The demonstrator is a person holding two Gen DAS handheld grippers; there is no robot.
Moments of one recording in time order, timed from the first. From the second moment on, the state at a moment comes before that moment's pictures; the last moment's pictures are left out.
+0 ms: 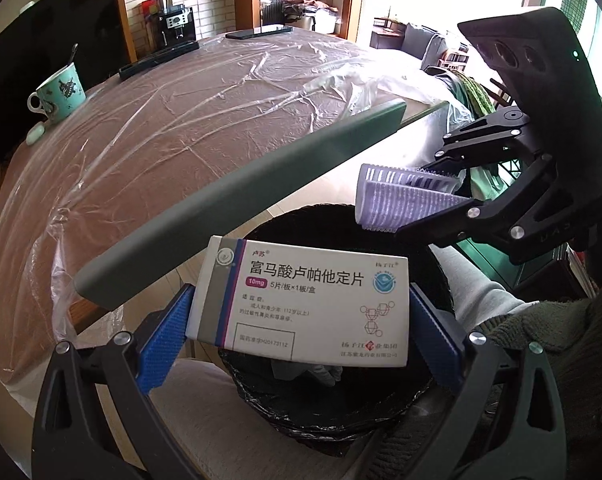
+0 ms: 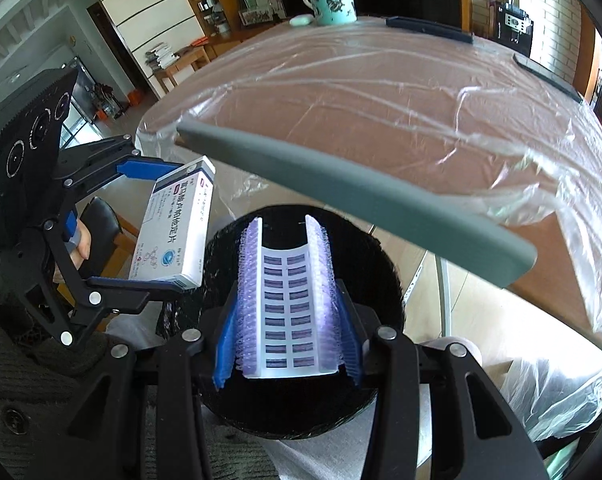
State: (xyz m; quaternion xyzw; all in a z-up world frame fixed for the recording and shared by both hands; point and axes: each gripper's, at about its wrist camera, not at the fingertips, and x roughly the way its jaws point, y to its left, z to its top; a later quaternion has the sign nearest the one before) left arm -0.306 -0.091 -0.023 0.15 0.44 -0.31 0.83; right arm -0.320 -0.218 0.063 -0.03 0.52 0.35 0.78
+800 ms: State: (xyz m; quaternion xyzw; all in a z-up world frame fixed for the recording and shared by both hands) left arm -0.252 -0.058 0.054 0.05 0.35 -0.24 0.90; right arm -0.267 -0.255 0.138 0.04 0.41 0.28 0.87
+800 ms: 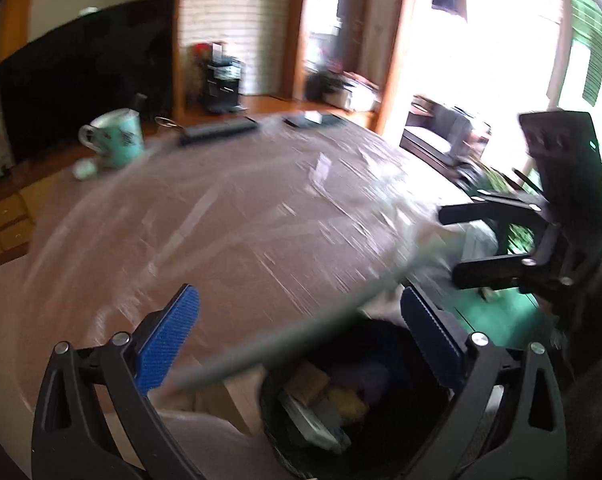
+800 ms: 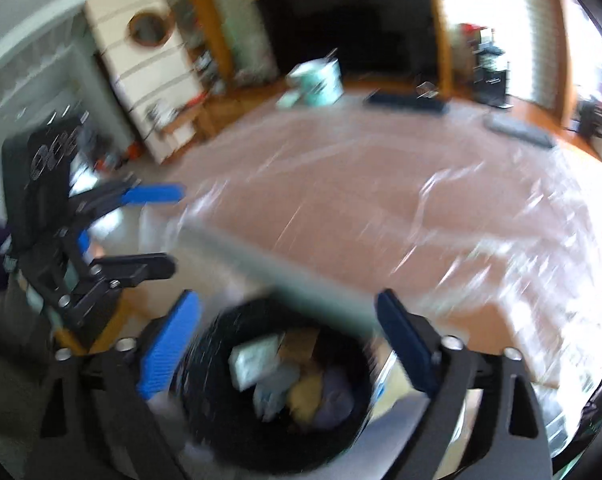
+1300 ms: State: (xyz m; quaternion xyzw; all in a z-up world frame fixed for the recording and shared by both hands) left arm -0.014 -0.005 0.012 0.02 0.42 -0.03 0.91; right arm -0.028 -0.334 0.084 0.06 0.46 0.02 0.89
